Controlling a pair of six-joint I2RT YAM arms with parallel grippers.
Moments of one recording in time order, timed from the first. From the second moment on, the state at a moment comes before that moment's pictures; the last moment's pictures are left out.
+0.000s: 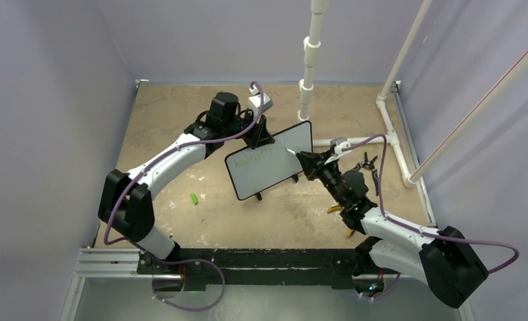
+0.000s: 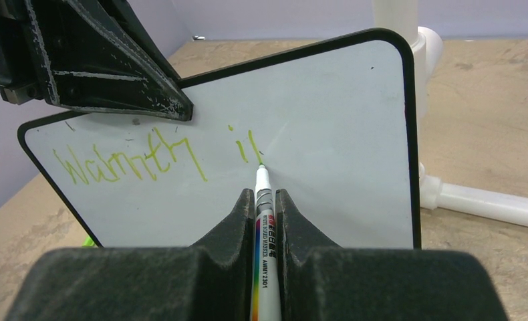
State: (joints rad) left arm -0.55 1.58 1.26 -0.17 0.59 0.00; right arm 0.61 1.03 0.28 0.83 0.08 0.33
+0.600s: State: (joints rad) left arm -0.55 1.58 1.26 -0.17 0.59 0.00; right arm 0.61 1.03 0.30 0.86 0.09 0.32
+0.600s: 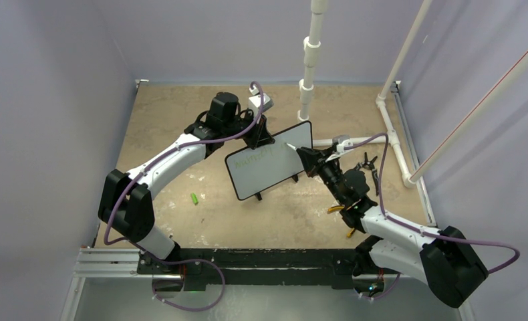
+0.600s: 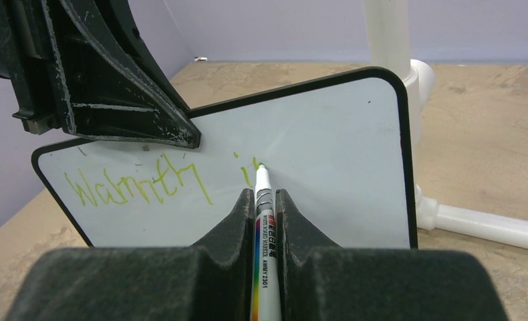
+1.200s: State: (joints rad) left arm -0.55 1.58 1.26 -0.17 0.59 0.00; right arm 0.61 1.03 0.30 0.86 0.14 0.32
